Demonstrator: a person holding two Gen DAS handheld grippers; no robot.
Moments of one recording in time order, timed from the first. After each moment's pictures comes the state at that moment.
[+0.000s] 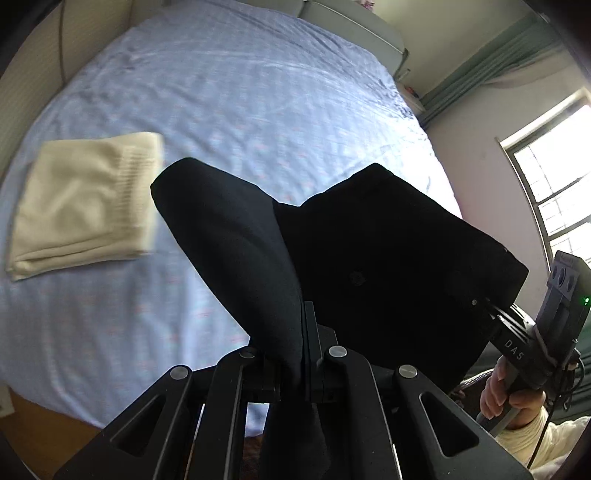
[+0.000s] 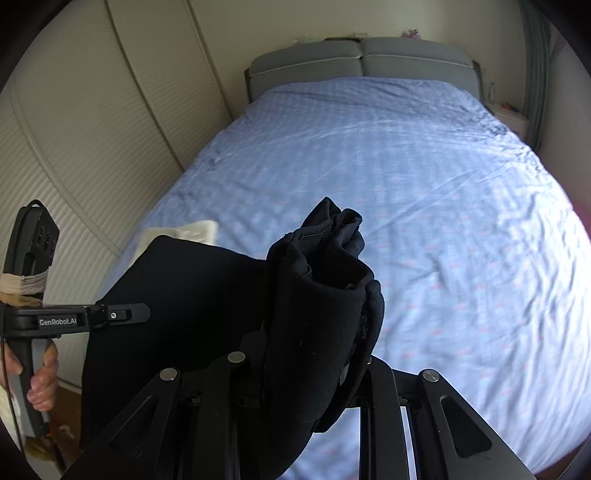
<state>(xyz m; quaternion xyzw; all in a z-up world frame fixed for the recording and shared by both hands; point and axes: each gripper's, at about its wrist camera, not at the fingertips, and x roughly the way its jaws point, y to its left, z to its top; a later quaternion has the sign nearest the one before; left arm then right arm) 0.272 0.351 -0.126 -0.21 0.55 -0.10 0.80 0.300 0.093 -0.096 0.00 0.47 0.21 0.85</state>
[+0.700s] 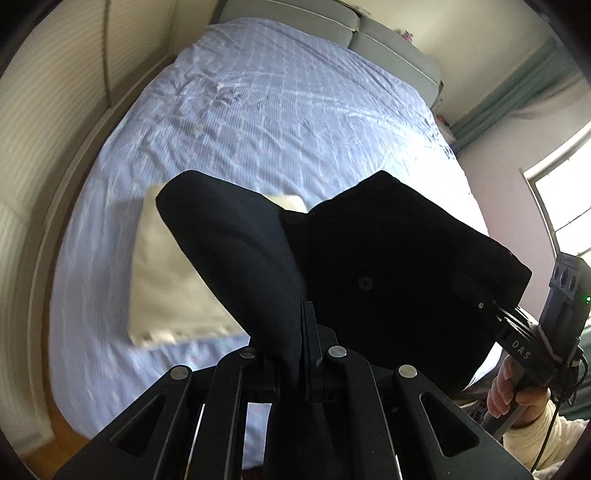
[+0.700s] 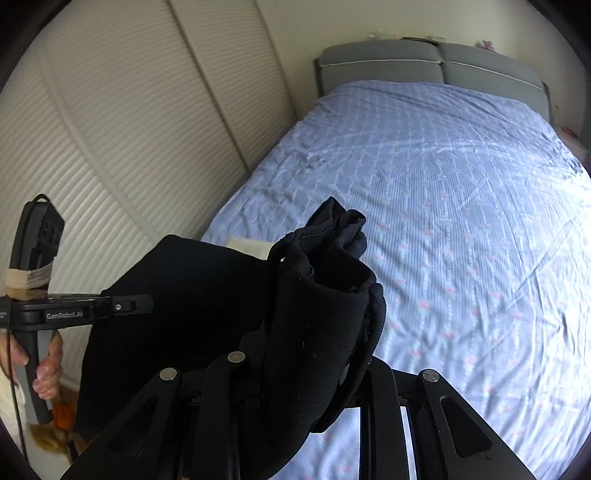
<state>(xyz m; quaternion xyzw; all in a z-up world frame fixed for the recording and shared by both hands) 0.316 0.630 -0.128 -0.19 0.53 -0.07 0.82 0.338 0.348 -0.106 0.01 0.47 0.26 0.84</state>
